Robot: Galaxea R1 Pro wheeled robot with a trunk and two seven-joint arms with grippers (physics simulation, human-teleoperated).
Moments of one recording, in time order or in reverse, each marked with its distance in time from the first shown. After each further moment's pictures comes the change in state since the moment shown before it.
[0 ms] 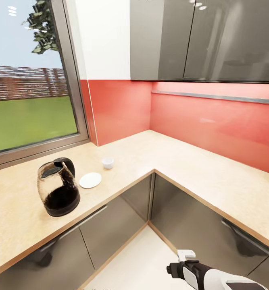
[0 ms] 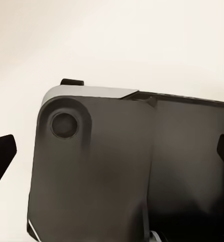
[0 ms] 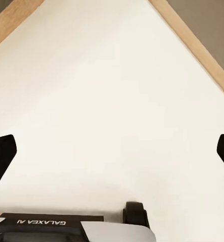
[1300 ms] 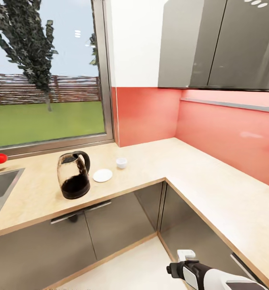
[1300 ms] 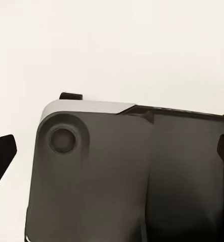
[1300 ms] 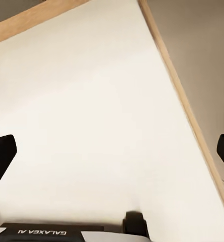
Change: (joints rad) left arm 0.000 -0.001 0.000 0.000 0.000 -0.002 0.000; right arm 0.000 0.000 0.000 0.000 0.000 0.000 0.000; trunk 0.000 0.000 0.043
